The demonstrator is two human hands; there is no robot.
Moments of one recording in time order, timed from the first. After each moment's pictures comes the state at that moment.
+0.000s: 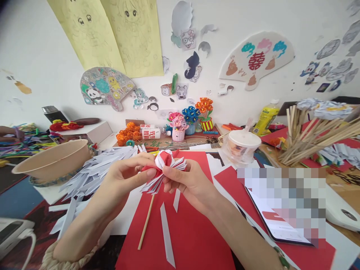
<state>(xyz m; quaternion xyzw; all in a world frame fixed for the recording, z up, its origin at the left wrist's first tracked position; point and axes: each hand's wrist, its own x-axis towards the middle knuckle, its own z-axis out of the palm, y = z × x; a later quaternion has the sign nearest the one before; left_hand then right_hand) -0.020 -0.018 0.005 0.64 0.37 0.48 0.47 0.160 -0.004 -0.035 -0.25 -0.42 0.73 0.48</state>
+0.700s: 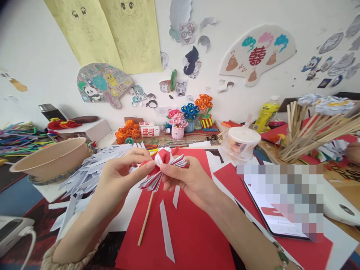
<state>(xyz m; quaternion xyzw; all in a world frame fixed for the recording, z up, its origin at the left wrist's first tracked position) -0.015 -0.020 0.004 0.64 0.41 0.52 0.38 0.161 -0.004 -0.032 -0.26 -0.43 0.72 0.47</state>
